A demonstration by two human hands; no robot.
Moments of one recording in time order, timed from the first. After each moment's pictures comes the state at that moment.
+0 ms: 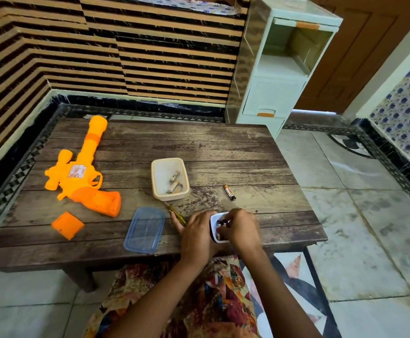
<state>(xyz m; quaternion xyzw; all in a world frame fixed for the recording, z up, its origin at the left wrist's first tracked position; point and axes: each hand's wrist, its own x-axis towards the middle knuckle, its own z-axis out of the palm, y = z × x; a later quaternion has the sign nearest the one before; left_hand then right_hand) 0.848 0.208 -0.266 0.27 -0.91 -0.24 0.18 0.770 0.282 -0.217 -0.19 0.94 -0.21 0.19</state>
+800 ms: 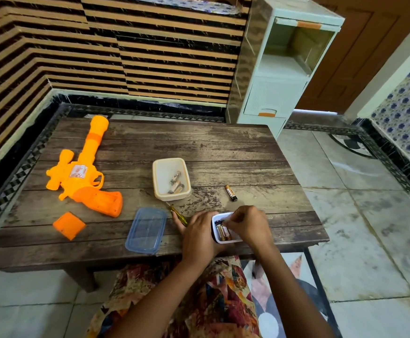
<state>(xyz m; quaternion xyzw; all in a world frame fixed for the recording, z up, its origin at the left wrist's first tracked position) 0.847 0.208 -0.272 0.26 -0.91 -0.23 0.20 0.759 0.294 -0.204 -0.19 0.92 -0.27 0.19</state>
